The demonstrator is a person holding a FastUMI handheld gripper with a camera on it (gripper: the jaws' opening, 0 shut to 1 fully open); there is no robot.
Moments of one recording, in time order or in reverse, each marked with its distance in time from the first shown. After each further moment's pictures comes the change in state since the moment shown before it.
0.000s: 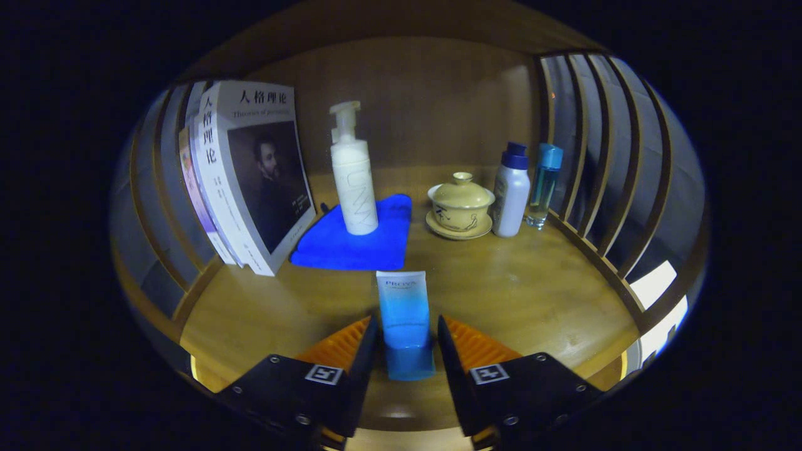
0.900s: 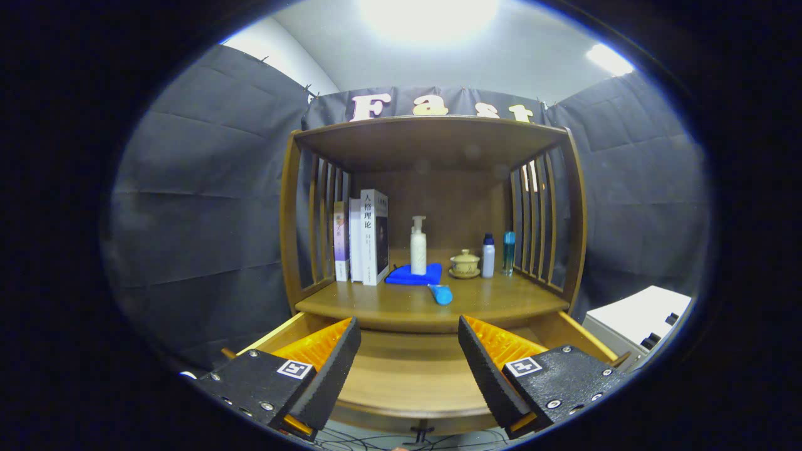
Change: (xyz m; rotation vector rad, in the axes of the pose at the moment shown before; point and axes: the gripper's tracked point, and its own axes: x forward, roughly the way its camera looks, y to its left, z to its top) arm -0.285 0.041 -0.101 -0.103 -0.491 0.103
